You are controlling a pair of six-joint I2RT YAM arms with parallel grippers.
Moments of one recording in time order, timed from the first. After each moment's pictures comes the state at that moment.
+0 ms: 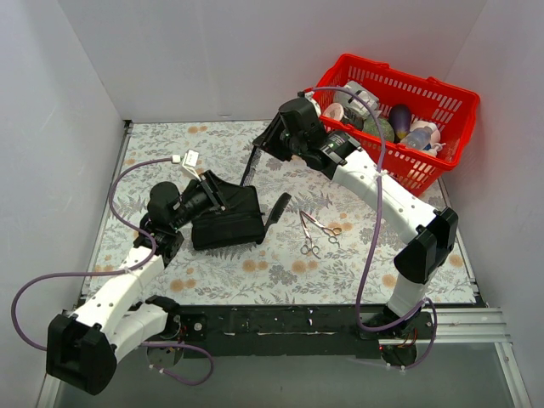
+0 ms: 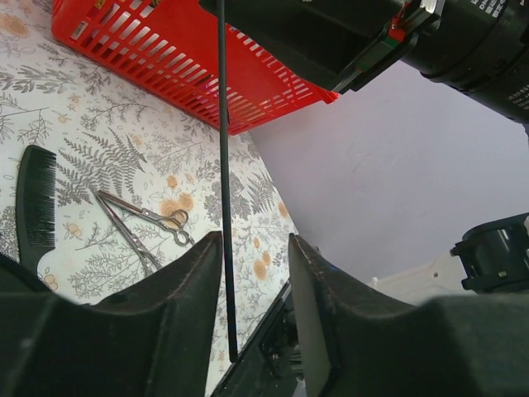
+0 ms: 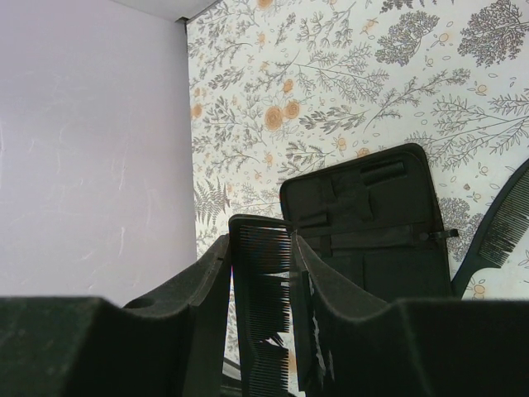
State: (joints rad) left arm -0.36 0.95 0.63 0.32 0.53 -0.93; right arm 0.78 1.76 1.86 -0.61 0.15 1.04
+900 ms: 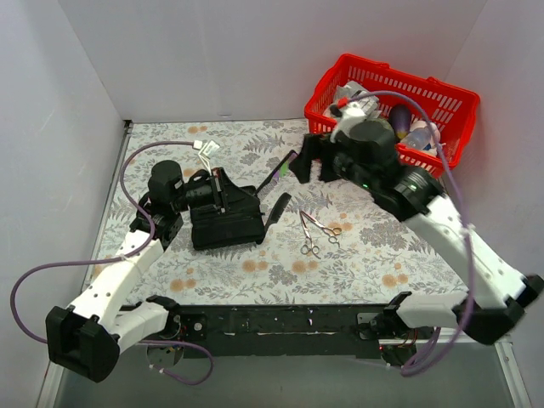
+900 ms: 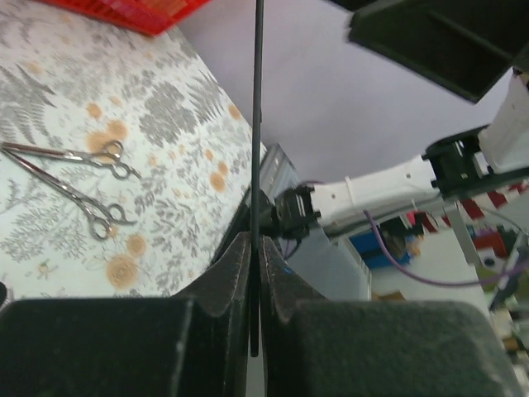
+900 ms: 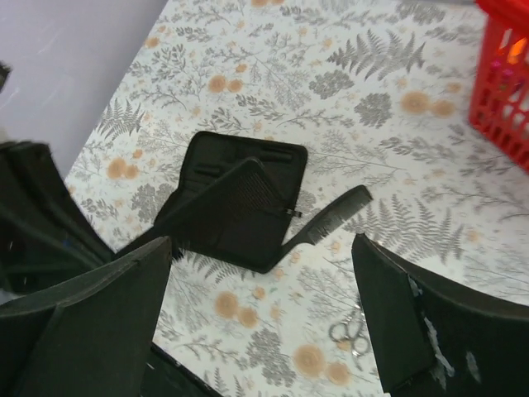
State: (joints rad) left arm -0.36 1.02 0.83 0.11 0.85 -0.81; right arm 0.78 1.36 1.60 -0.63 0.10 0.44
